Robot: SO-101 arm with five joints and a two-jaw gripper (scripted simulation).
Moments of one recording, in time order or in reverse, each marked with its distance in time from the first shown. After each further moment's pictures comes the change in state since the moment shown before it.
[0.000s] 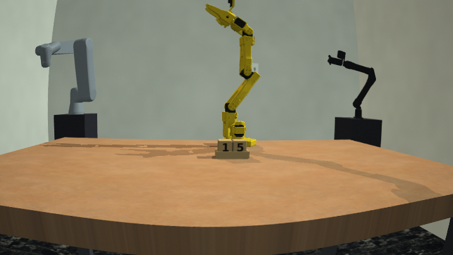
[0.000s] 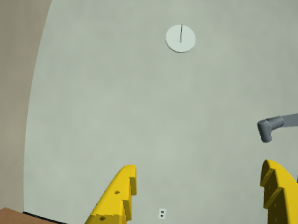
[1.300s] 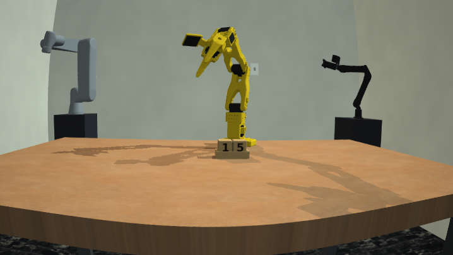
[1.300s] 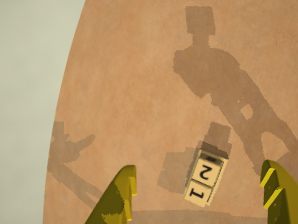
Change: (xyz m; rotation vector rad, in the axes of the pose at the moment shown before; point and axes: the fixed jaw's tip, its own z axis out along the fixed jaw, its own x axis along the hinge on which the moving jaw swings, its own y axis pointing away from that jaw) arm 0.168 0.207 -0.092 -0.487 1.529 0.705
